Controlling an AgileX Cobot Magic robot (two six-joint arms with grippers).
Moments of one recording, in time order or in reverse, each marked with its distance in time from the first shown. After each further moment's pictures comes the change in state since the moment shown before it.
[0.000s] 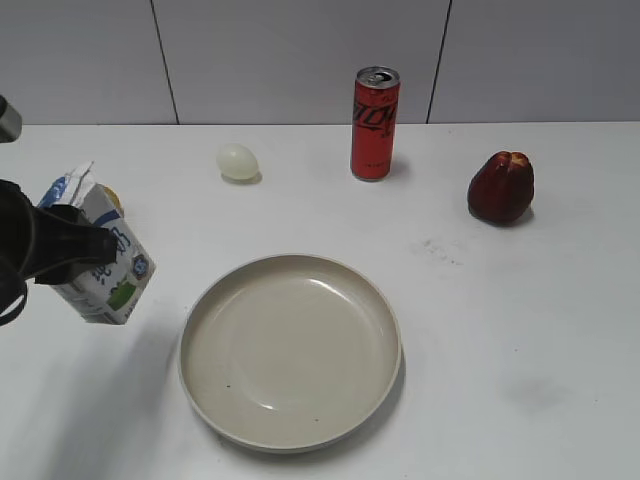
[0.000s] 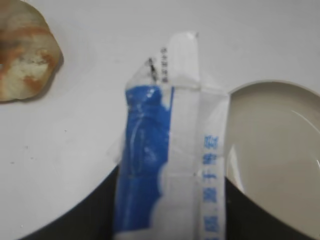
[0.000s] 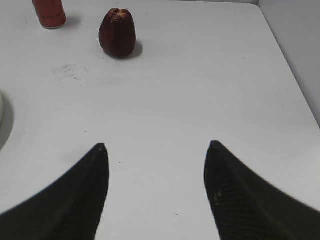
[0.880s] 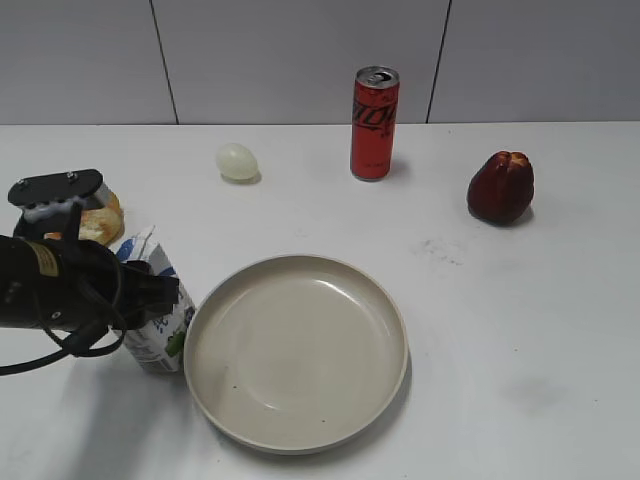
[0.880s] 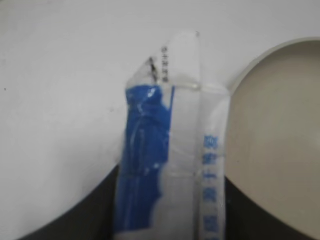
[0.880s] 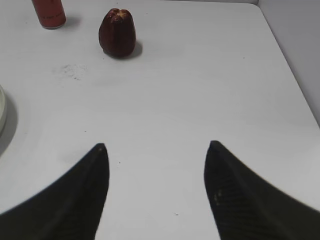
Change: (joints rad) left arm -0.056 0.323 0.005 -0.117 -0.193 -0.005; right arm 0.000 0.000 0.000 0.000 0.000 0.000
